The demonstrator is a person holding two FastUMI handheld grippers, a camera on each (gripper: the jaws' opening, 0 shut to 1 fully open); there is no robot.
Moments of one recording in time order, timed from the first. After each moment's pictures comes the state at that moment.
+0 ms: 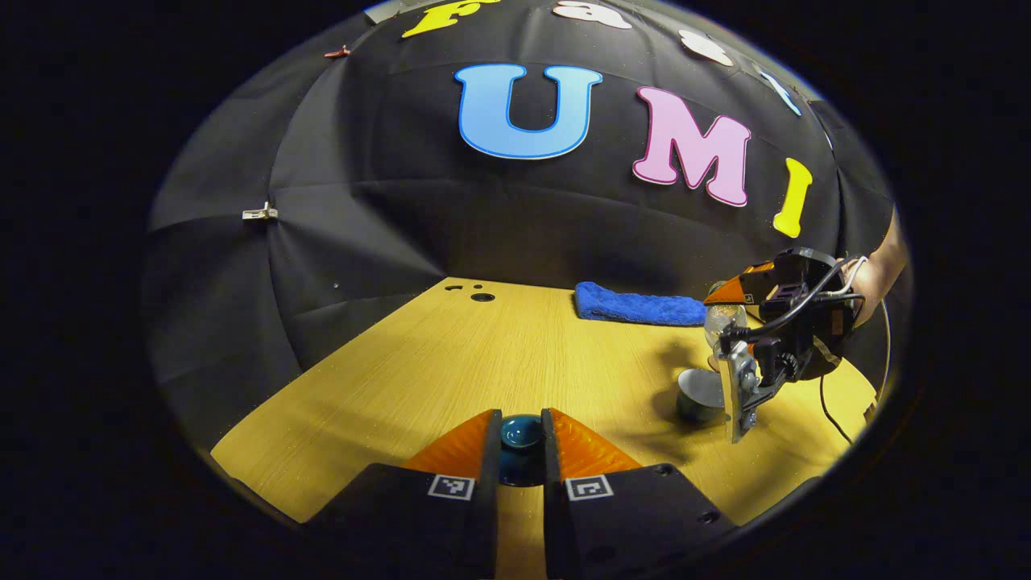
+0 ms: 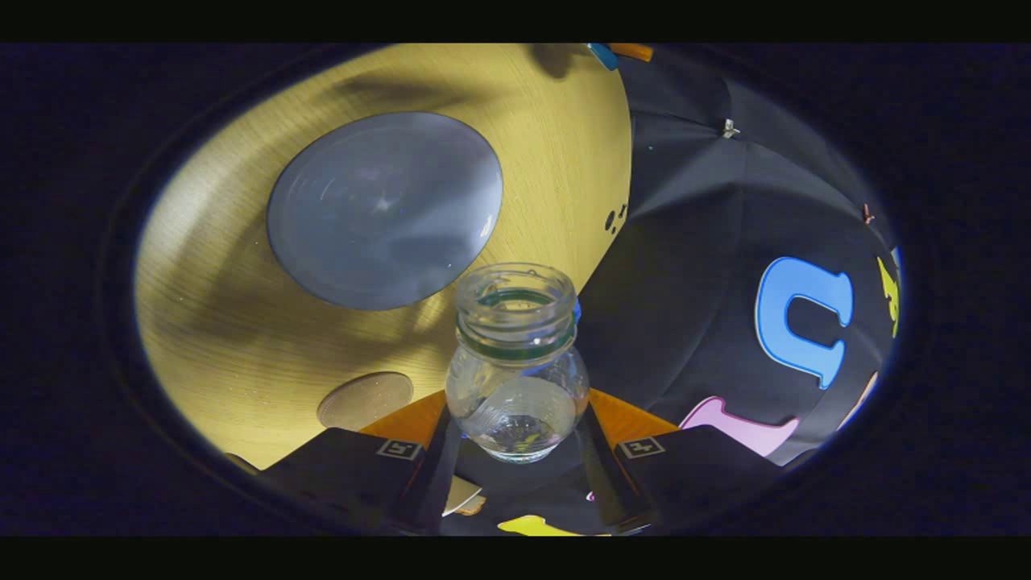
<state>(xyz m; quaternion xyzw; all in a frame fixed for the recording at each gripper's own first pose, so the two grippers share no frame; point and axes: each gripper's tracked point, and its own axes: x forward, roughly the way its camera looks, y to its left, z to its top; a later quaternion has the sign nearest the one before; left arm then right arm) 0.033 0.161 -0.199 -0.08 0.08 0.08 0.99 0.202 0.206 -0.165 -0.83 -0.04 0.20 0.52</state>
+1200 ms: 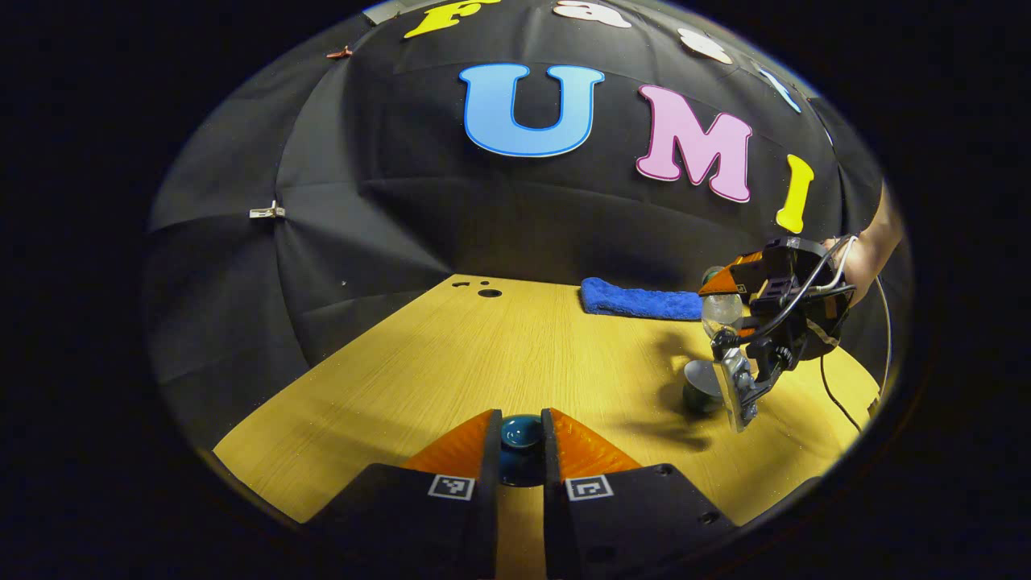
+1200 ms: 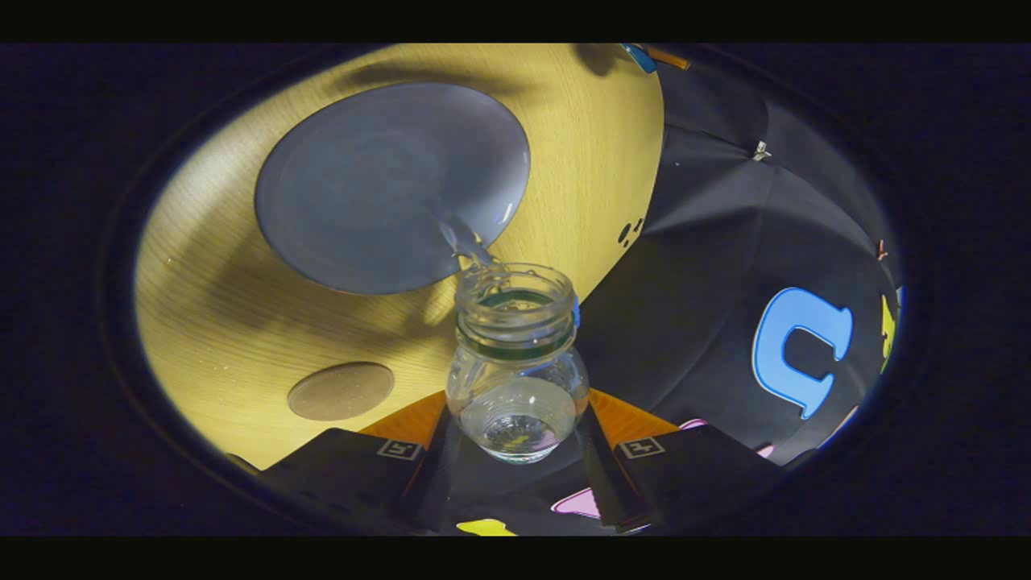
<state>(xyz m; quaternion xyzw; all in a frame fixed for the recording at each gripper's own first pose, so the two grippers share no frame) 0.026 0.163 -0.207 -0.07 0.08 0.09 0.99 0.211 0.211 -0.160 -0.86 -0.05 0.21 0.47</state>
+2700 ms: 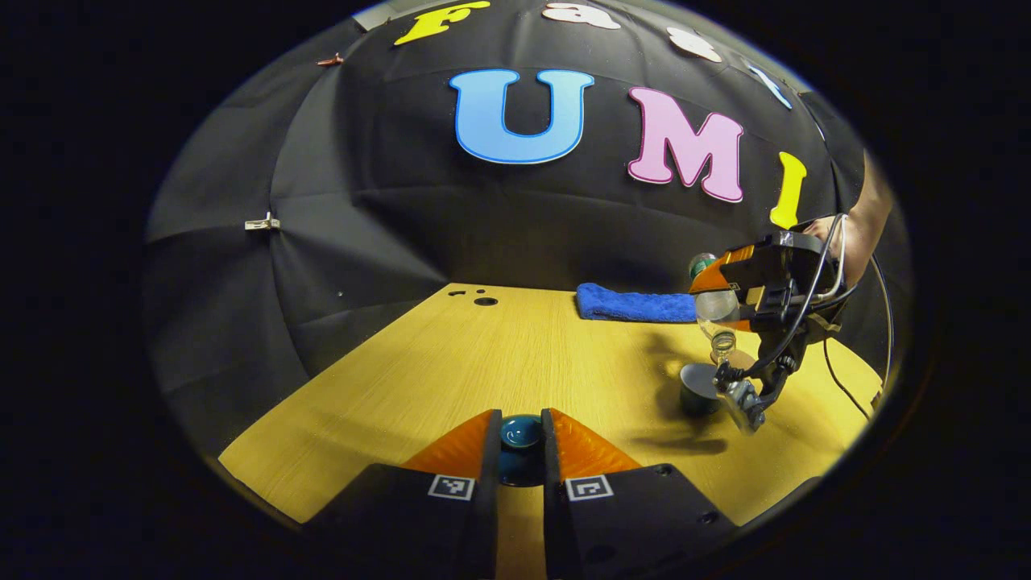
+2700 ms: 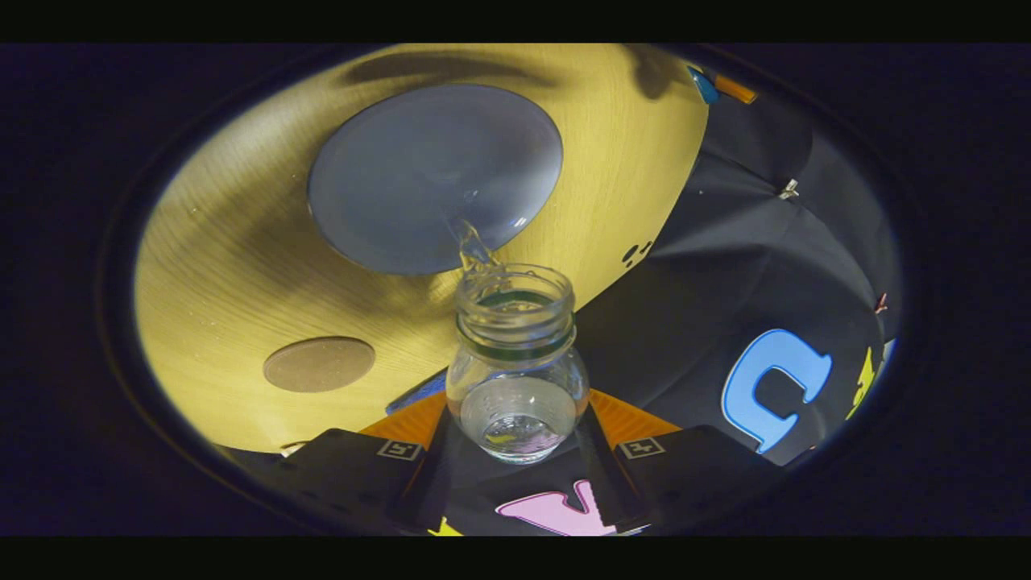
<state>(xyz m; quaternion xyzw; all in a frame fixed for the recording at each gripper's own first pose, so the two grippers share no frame) 0.029 0.162 -0.201 -0.06 0.07 0.08 0.99 0.204 0.220 -0.143 -0.90 -0.08 0.21 0.38</state>
